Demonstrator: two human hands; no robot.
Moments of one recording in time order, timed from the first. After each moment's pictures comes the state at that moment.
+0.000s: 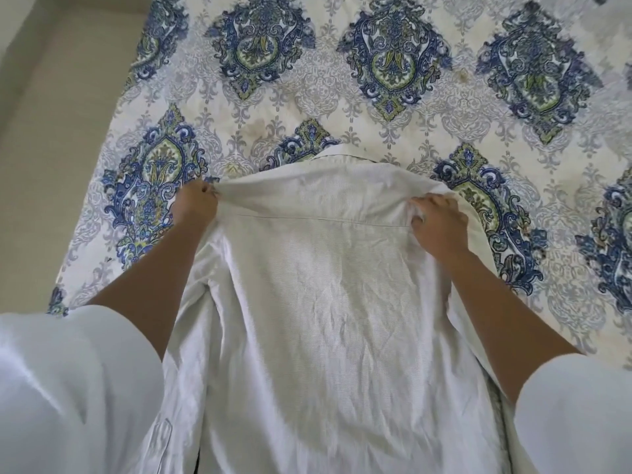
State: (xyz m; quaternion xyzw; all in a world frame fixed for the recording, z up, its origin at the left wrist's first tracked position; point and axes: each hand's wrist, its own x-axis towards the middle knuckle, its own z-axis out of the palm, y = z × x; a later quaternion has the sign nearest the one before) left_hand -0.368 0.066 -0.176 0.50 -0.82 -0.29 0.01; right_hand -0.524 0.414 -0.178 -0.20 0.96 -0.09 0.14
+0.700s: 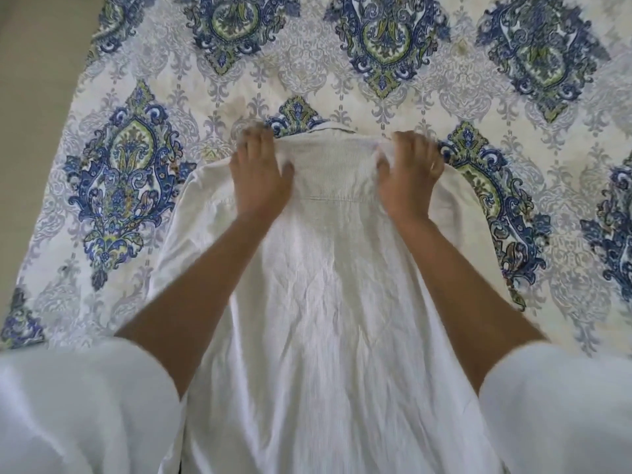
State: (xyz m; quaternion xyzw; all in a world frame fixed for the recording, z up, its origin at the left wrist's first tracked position) left_hand -0.430 0.174 -0.175 0.29 -0.94 -0.19 0.04; right_hand -0.529 0.350 -0.183 -0.16 0.97 -0.20 -0.02
